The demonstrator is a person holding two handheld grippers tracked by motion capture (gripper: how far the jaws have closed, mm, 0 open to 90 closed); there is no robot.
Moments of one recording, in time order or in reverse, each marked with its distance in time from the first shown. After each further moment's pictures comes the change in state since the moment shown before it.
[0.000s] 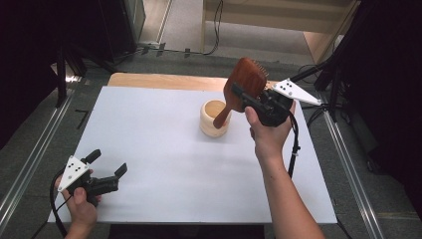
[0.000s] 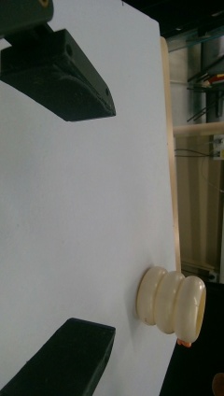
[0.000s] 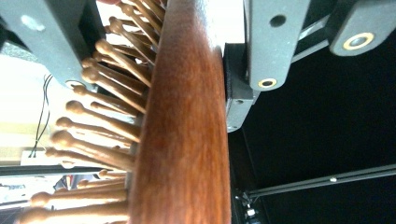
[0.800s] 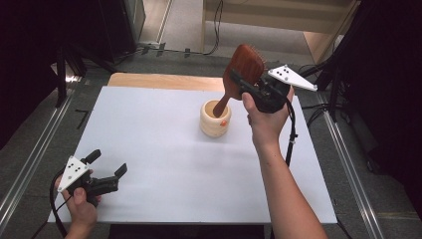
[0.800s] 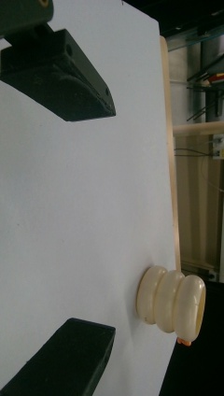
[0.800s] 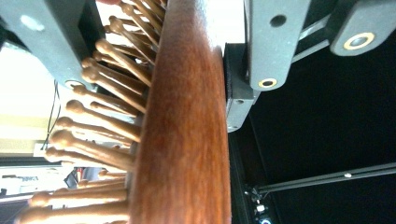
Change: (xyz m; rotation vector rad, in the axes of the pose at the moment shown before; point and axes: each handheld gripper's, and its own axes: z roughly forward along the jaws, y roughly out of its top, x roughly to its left) left arm 0.000 0.000 -0.001 0.000 -0.004 0.001; right arm -0.006 0.017 0.022 -0.009 -0.035 -0.013
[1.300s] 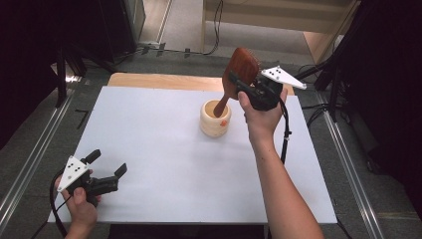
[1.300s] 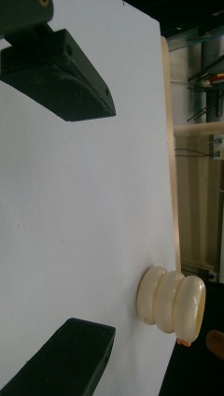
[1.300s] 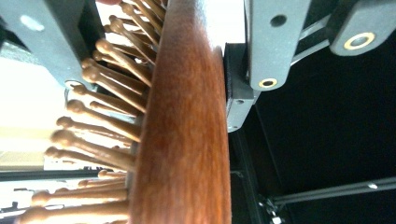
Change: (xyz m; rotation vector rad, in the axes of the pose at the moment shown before) left arm 0.000 0.000 0.000 -0.002 0.000 -0.008; right arm -0.015 -0.019 0.023 0.041 -0.048 0.010
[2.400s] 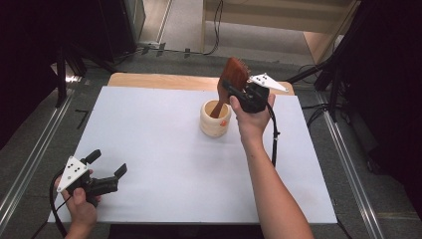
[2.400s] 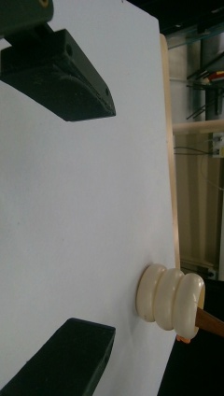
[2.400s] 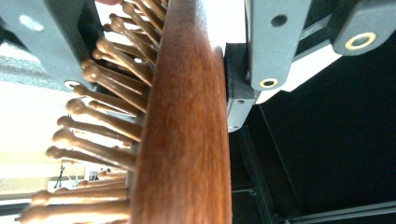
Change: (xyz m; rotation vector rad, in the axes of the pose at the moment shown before) left arm 0.000 0.000 -0.001 0.002 -0.006 0.003; right arm -0.014 -0.040 0.036 0.053 -0.029 0.036
